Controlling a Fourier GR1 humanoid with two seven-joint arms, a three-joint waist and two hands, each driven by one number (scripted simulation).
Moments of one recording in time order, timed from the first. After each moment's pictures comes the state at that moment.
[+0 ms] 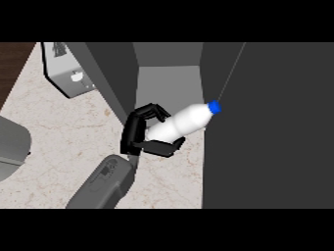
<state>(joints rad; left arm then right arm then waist) -0.46 0.00 -0.40 -0.93 0.34 0.37 -0.47 1.06 -0.32 0.29 -2.49 -0.06 0.28 -0.45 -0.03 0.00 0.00</state>
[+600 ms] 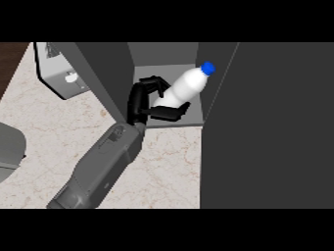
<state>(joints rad) -0.76 0.01 -0.37 -0.69 0.48 0.49 -0.38 1.08 -0.32 0.24 -2.49 -0.08 0.33 -0.50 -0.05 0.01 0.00</state>
